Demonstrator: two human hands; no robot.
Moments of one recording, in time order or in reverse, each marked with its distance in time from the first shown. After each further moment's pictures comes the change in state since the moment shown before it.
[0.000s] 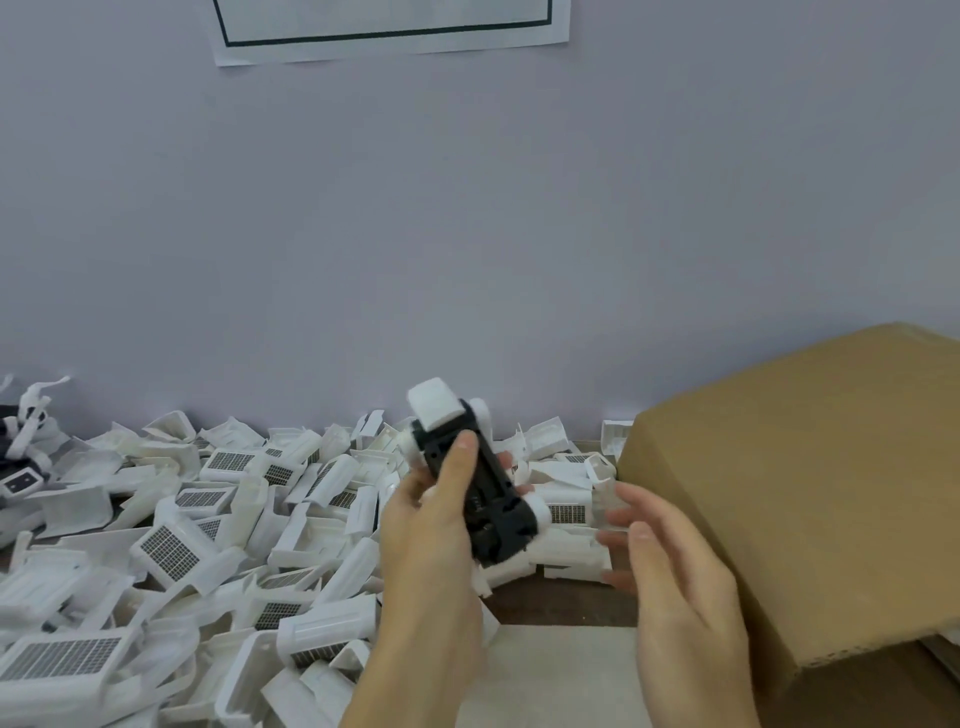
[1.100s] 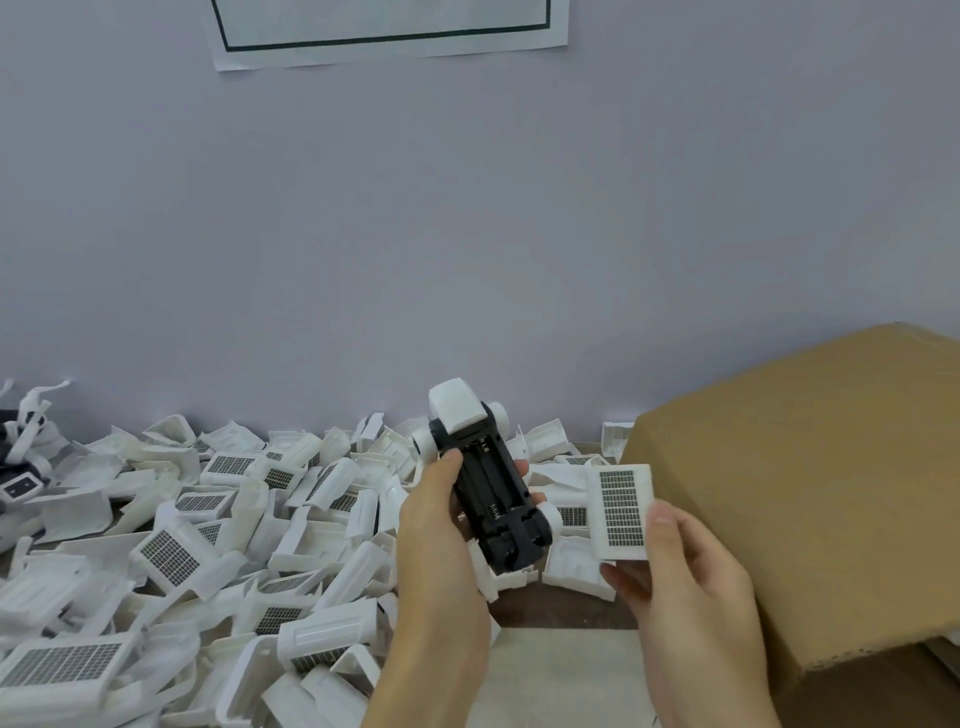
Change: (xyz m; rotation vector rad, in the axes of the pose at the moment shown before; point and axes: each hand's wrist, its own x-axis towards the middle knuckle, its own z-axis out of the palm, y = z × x) left_hand 0.001 -0.009 -0.002 -0.032 -0.083 -0.017; right_hand 0.014 0.025 -0.001 0.266 0.093 0.167
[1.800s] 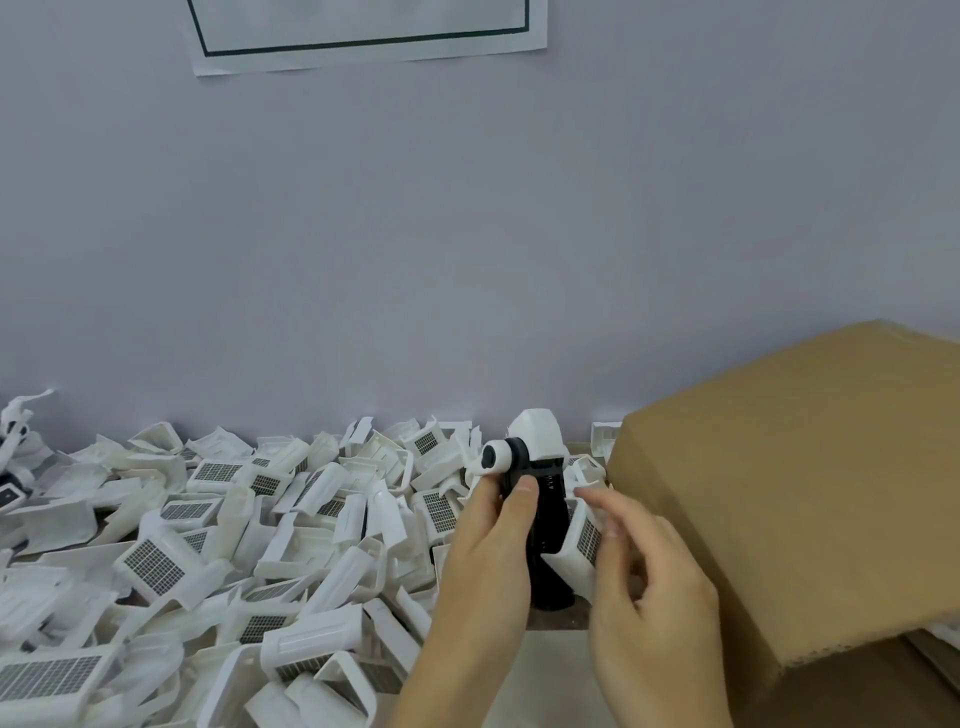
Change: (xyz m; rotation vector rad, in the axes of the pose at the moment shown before) left_hand -0.020 -0.010 0.018 0.453 -0.168 0.001; right_hand -0.012 0.005 0.001 -0.475 -0.082 -0.489
